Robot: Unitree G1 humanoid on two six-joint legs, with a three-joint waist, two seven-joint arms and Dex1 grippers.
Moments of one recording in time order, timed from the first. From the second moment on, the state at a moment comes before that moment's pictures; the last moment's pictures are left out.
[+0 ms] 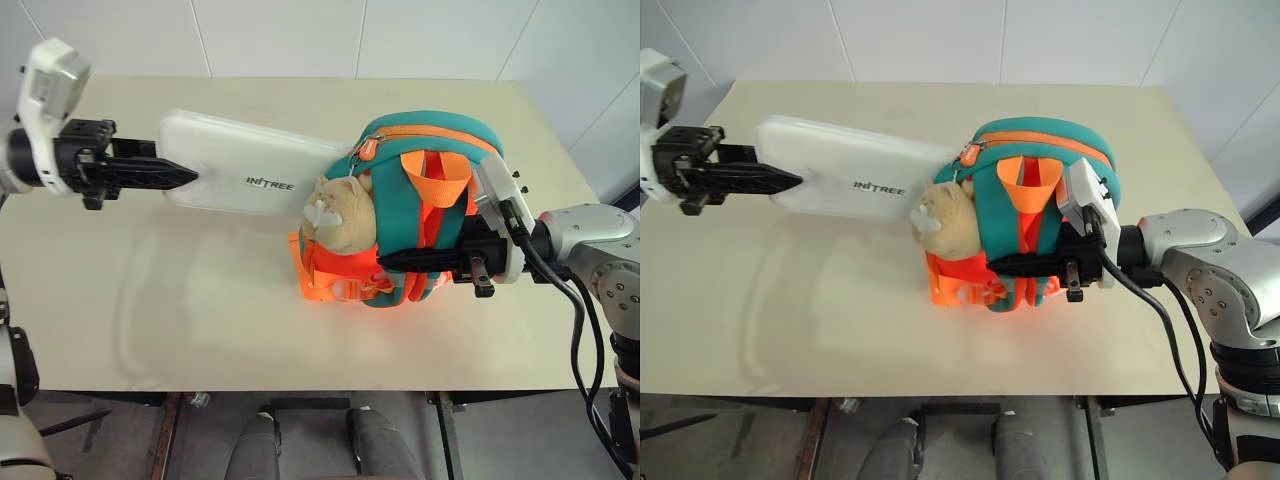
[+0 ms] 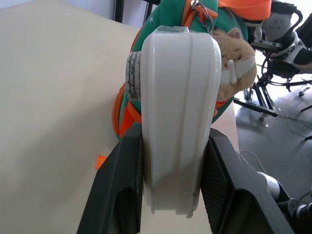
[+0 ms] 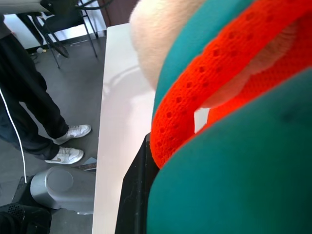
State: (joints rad) left arm -0.98 1.09 0.06 0.36 -0.63 0.80 -1.50; right arm -0.64 -0.86 -0.04 -0.39 0.87 0.90 1.08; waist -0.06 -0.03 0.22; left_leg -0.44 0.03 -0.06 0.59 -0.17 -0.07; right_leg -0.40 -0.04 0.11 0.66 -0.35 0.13
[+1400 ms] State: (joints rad) left arm -1.08 0.84 -0.17 0.19 -0.47 0.86 -1.32; right arm -0.66 -0.82 0.00 -0.35 0.80 0.89 1.10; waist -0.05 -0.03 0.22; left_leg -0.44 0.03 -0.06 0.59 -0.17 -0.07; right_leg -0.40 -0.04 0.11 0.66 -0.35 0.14
